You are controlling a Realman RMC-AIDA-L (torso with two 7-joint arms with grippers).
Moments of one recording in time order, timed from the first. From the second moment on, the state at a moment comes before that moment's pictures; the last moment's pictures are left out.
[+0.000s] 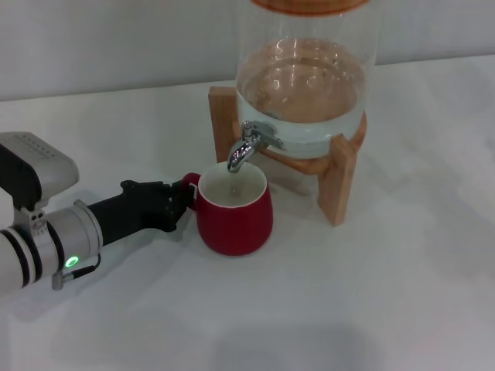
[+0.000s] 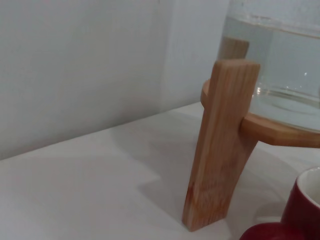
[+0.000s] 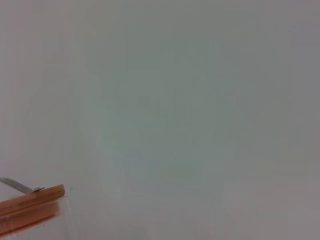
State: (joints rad) left arm -0.72 -2.10 1.15 0.17 -1.74 -0.91 2.07; right arm 0.09 2.00 2.62 0.89 -1.31 1.47 -1.68
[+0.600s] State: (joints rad) left arm -0.72 -2.10 1.15 0.17 -1.77 -0.92 2.06; right arm 0.09 2.00 2.62 0.89 -1.31 1.48 -1.68
